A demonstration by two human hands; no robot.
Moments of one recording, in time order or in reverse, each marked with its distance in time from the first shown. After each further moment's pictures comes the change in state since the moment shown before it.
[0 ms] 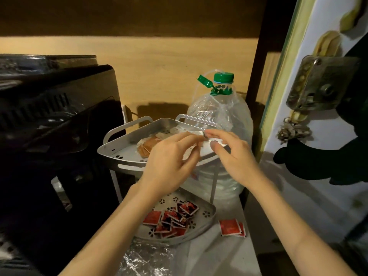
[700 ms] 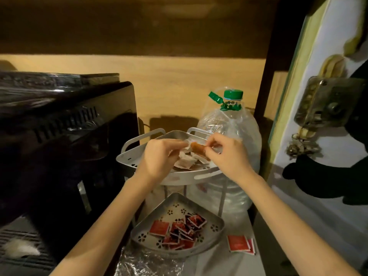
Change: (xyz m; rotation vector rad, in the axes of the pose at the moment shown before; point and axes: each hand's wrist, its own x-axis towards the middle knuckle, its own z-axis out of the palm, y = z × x) left_hand 0.007 -0.043 -0.021 0.105 0.077 -0.110; right_hand 0.029 -0.021 0.017 -0.226 0.105 -0.080
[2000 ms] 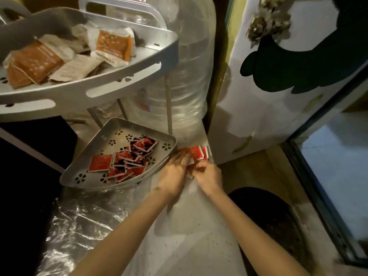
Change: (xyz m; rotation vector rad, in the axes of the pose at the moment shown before) left_hand -0.190 0.016 0.277 -0.013 -0.785 -0.084; right_hand -0.239 0.160 0.095 0.102 -0.243 1.089
